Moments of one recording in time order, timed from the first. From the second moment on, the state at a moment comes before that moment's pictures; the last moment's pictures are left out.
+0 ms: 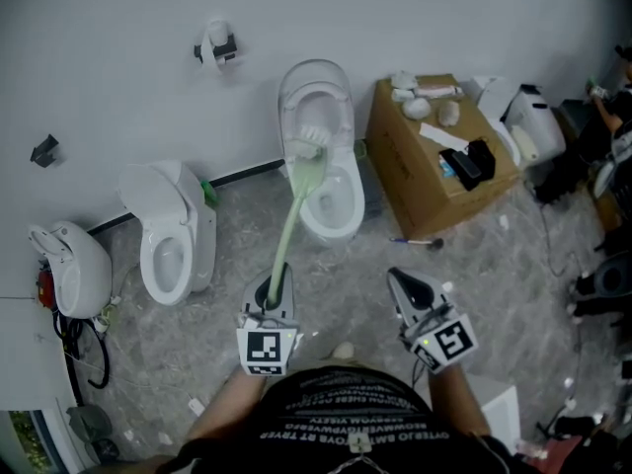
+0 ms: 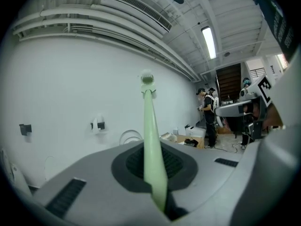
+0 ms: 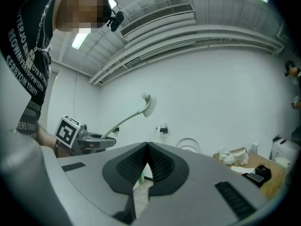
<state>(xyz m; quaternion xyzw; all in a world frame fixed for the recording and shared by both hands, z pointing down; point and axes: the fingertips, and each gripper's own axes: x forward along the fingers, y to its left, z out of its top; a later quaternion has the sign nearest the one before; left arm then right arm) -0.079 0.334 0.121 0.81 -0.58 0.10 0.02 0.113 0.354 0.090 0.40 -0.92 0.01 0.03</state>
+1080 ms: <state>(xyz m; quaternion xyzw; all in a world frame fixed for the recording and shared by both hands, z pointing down) -0.082 0.278 0.155 0.79 -0.60 0.13 0.04 0.160 0.293 0.127 0.44 -0.90 0.06 0.03</state>
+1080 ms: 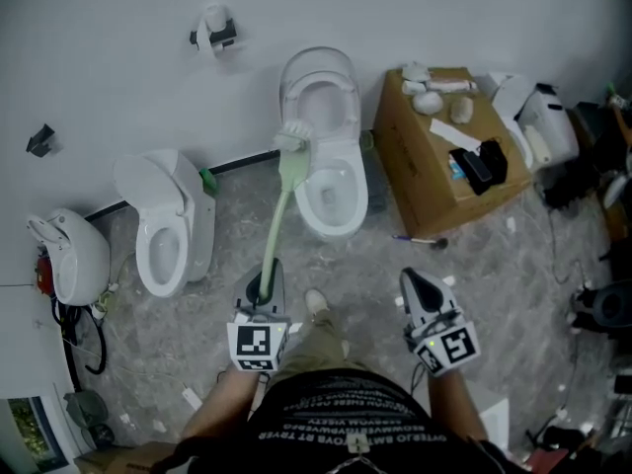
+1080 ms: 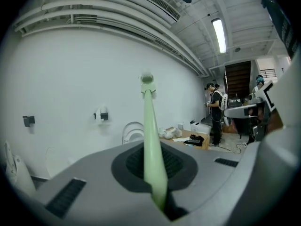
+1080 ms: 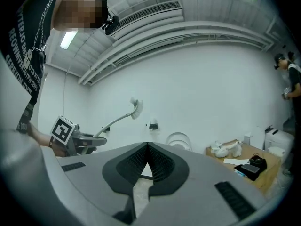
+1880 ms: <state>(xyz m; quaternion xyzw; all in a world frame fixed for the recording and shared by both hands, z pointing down) -0.094 0.154 0.133 0.78 -0.62 0.09 0.01 0.113 0.146 0.096 0.41 -0.91 -0.02 0.07</state>
